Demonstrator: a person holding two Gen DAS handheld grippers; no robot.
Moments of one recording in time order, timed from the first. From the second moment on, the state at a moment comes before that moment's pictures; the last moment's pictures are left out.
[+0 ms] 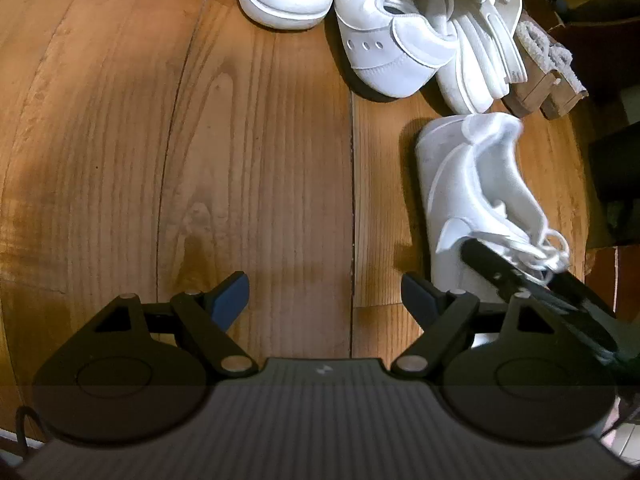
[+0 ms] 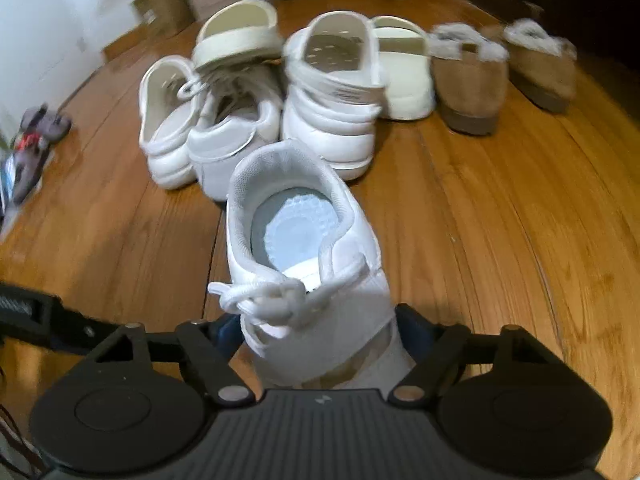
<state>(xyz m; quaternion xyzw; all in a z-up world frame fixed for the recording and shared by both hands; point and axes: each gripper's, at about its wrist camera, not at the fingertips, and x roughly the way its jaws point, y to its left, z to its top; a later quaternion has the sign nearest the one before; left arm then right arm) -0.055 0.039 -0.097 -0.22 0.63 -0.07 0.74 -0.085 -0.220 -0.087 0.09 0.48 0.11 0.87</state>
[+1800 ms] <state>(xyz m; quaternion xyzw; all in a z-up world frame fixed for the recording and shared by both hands) 0.035 0.080 -0.033 -0.11 0.47 -0.04 0.87 -0.037 -0.156 0.011 0.07 0.41 0.01 0.91</state>
